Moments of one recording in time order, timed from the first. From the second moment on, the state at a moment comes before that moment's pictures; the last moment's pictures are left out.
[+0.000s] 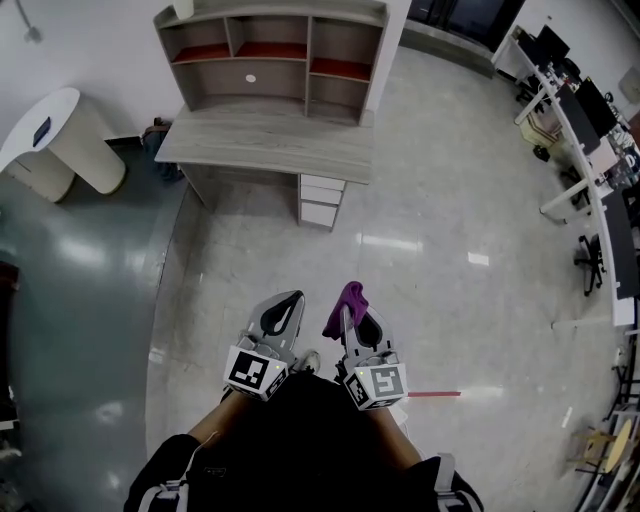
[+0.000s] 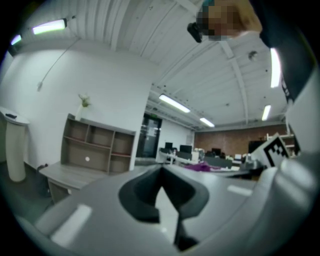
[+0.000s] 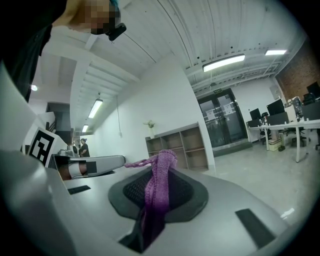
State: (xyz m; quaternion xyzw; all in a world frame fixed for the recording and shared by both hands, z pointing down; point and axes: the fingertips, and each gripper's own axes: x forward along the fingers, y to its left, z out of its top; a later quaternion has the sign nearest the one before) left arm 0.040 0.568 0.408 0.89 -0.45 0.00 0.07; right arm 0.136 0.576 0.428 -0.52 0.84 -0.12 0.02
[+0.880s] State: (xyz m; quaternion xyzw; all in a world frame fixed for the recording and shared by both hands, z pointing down) left arm -0.026 0.368 0.421 0.89 -0.44 -0.01 0.10; right arm 0.086 0.389 0.423 -0.56 0.82 -0.11 0.00
